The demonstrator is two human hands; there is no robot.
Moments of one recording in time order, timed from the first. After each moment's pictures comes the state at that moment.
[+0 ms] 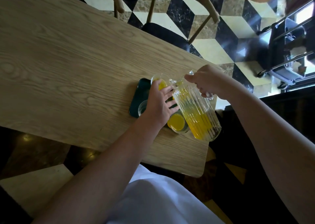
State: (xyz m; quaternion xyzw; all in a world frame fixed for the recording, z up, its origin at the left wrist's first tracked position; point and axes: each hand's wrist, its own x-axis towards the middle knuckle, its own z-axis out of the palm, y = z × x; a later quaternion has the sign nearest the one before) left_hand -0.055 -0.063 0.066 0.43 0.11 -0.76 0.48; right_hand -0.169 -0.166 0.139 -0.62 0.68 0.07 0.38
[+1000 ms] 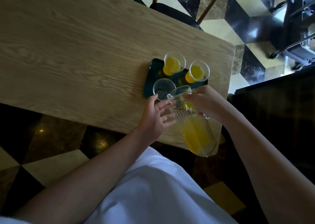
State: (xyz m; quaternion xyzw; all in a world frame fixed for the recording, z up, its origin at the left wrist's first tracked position) left_hand -0.030 0.056 0.009 0.46 0.13 -0.77 0.42; right_hand -0.160 -0.033 0.107 -0.61 0.68 0.09 0.41
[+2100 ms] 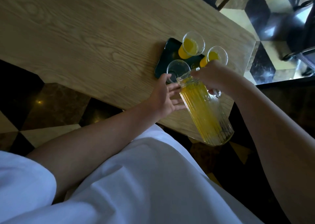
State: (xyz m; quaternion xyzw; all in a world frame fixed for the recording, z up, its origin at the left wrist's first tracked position) left_hand -0.022 0.051 -0.006 0.41 0.16 -0.80 0.42; right_hand -0.131 -0.065 0.073 -0.63 0.68 0.20 0.31
